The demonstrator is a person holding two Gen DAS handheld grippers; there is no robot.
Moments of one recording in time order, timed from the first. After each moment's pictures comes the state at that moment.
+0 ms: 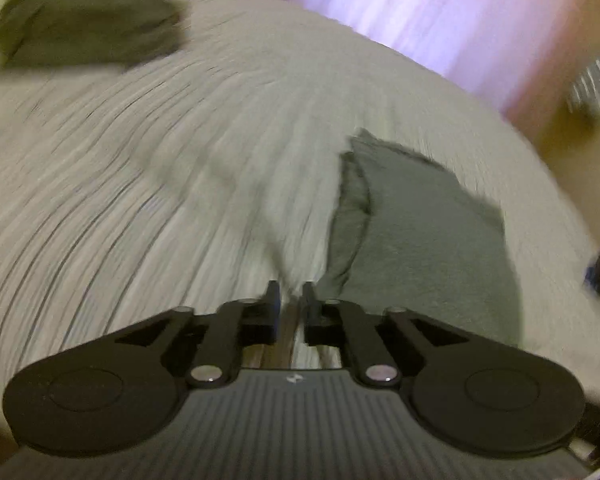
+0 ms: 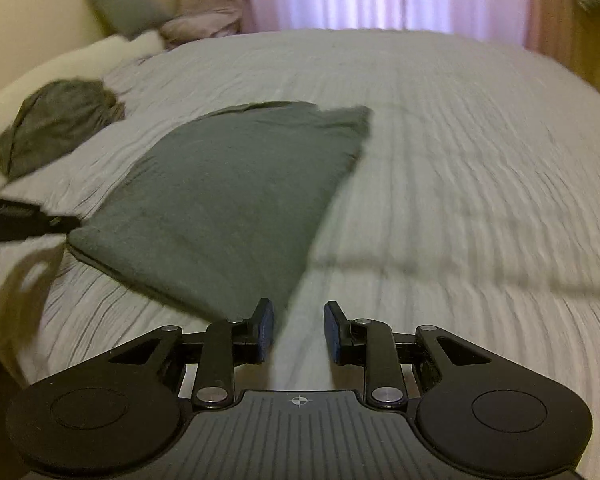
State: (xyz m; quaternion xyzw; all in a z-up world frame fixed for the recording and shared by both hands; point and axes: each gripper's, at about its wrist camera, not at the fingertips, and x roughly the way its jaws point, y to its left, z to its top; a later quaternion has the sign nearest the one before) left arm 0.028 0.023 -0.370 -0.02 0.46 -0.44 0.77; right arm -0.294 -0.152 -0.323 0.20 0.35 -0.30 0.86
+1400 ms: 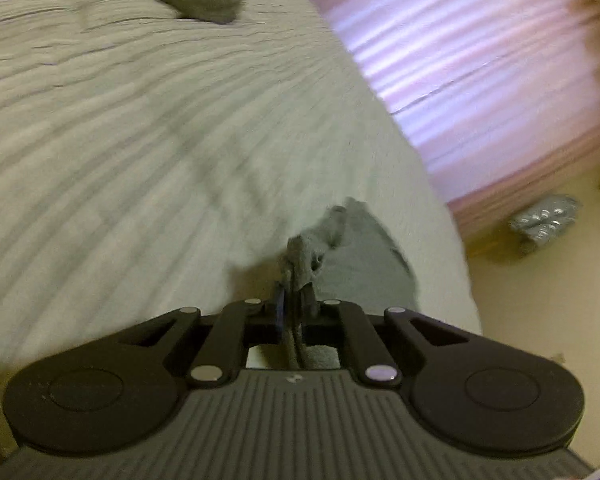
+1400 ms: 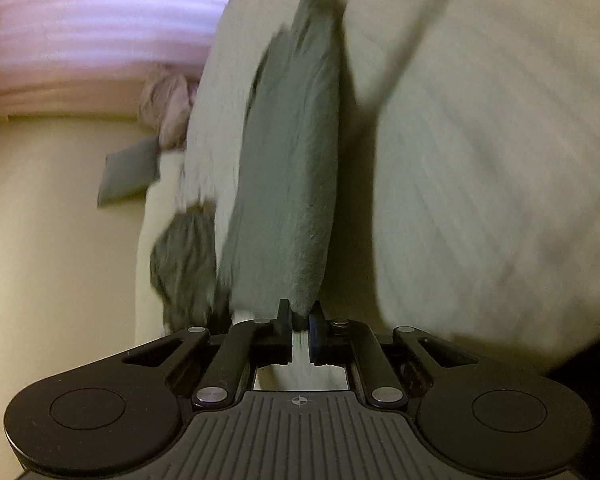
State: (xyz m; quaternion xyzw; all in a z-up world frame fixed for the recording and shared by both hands) left arm 0.086 0.073 -0.383 -0.22 0.52 -0.45 0.70; right arm -0.303 -0.138 -0.354 0.68 0.19 -0.15 0.70
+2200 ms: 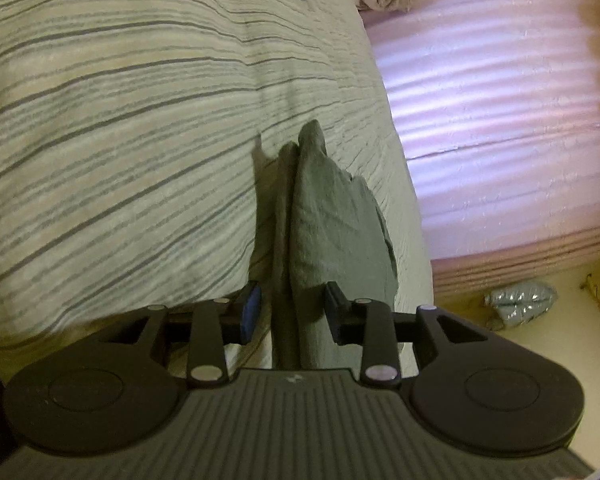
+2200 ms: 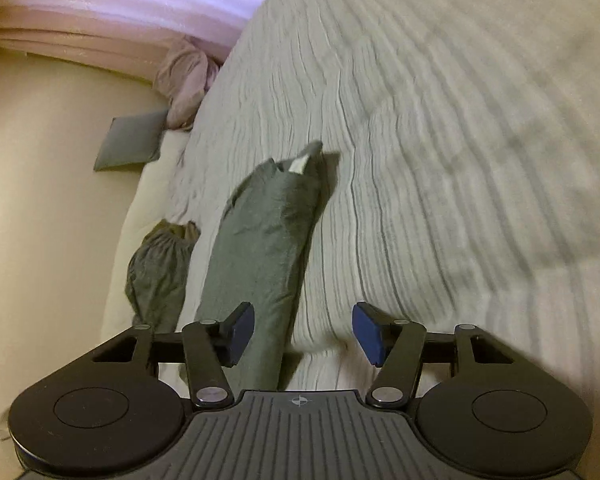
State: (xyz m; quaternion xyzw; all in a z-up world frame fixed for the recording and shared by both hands) left arm 0.003 0.083 -0.429 -0.36 0.54 -0.38 0.66; right arm -0.300 -0.338 -0.358 0.60 0.22 -0.11 0.76
